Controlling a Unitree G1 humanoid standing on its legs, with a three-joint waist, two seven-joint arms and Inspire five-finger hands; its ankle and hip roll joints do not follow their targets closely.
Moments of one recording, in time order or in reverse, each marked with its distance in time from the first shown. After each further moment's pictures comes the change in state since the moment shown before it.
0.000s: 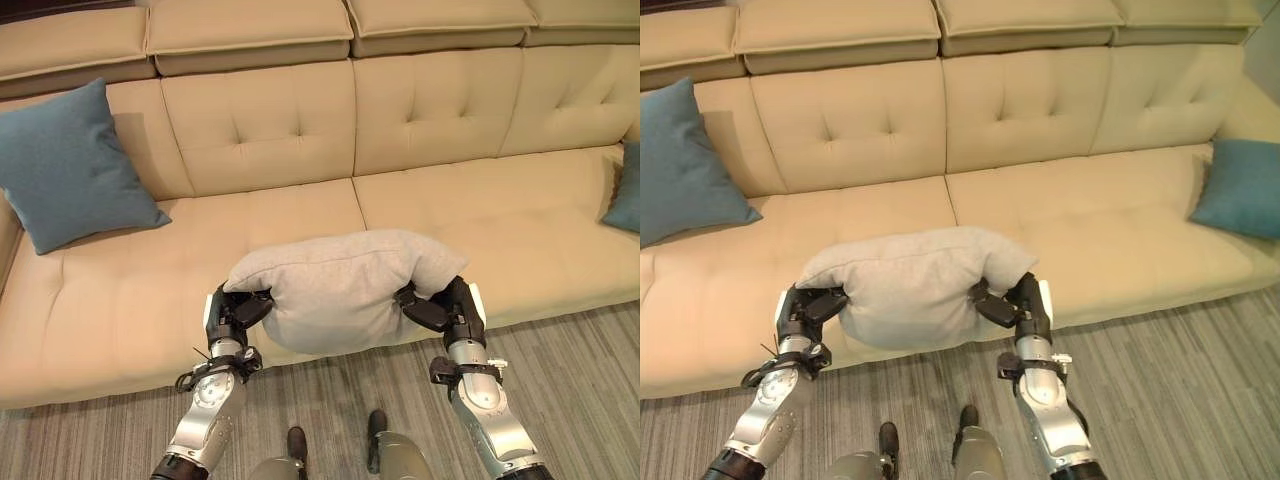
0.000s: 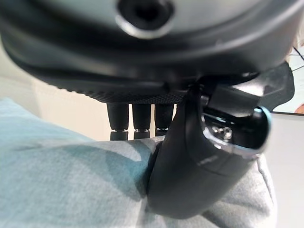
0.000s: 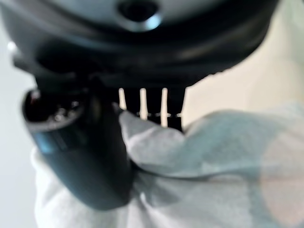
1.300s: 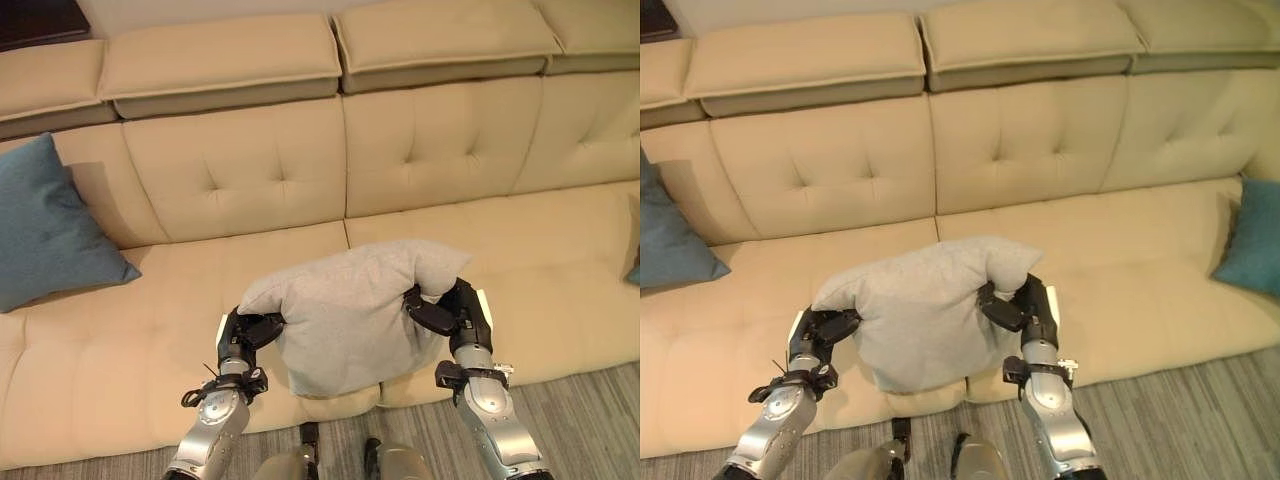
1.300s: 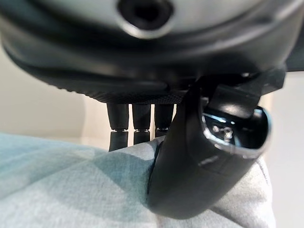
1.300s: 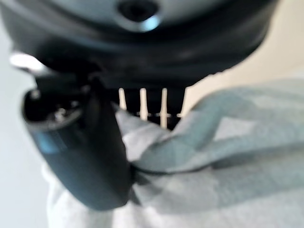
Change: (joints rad) left arm 0.059 0.002 -0.036 0.026 0.001 0.035 -0.064; right arm 0.024 0.009 -0.031 -0.005 0.011 0.010 0.013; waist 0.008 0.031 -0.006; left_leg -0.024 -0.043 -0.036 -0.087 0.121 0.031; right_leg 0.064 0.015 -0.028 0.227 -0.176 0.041
